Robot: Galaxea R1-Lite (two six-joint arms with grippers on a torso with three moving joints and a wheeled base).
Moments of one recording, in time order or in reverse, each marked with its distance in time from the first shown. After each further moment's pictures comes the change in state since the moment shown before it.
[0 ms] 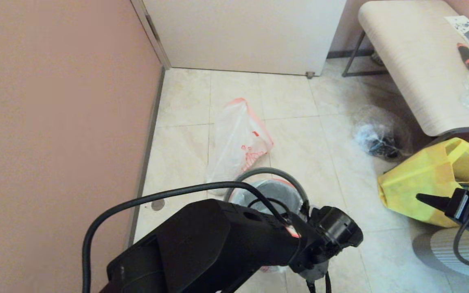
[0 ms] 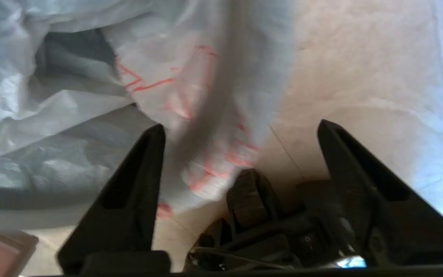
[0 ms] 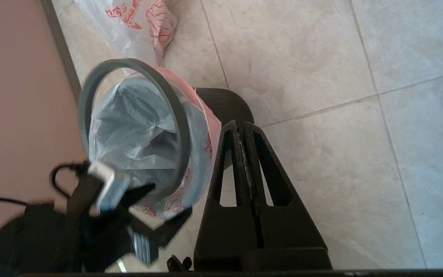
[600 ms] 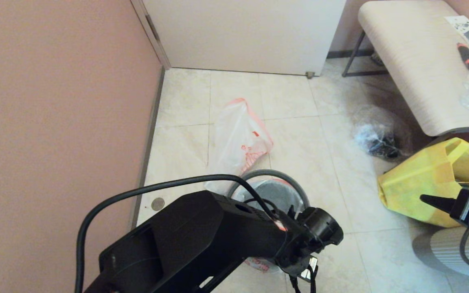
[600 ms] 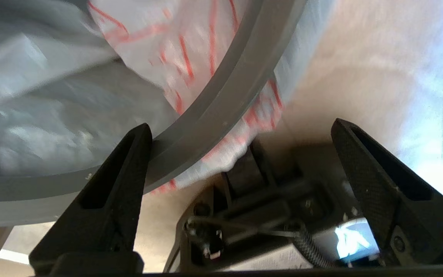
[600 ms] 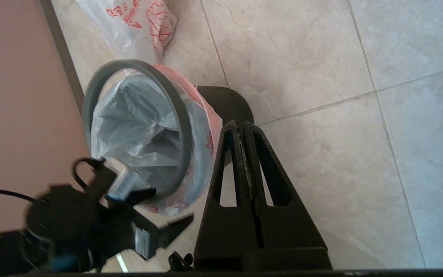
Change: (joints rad) left arm 0.036 -0.021 0.095 0.027 -0.135 -0.032; right arm 0.000 -0.043 -0.006 0.051 -0.003 -0.002
